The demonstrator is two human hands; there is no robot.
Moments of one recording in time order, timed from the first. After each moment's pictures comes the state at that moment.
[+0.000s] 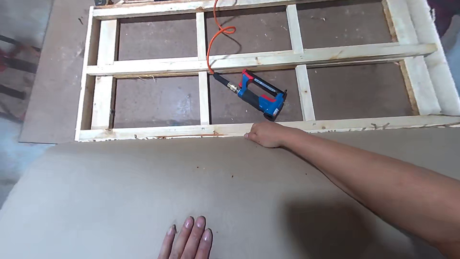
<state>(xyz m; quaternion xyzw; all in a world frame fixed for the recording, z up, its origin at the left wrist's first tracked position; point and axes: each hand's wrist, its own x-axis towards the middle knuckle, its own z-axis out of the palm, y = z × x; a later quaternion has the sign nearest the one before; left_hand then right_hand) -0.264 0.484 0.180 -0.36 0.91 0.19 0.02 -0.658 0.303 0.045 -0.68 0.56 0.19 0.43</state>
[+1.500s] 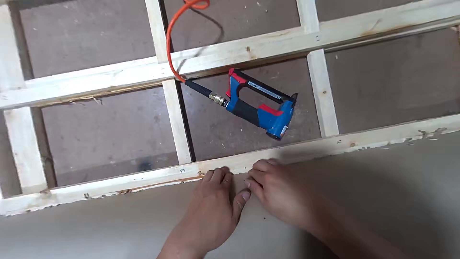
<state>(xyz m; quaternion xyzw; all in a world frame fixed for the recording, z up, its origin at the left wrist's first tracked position) -0.453 0.258 0.032 -0.36 0.82 0.39 0.20 -0.649 0.330 0.032 -0.62 0.66 0.06 0.41</state>
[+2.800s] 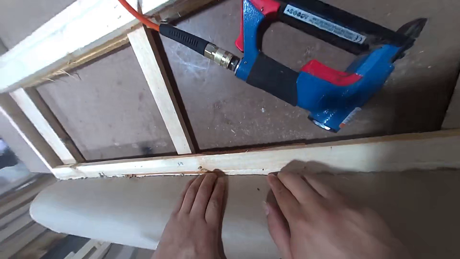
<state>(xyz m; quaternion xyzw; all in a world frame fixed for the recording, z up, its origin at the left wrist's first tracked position) -0.424 0.268 0.053 -0.33 0.87 0.27 0.26 -0.655 0.342 0.035 -0.64 0.67 0.01 0.36</state>
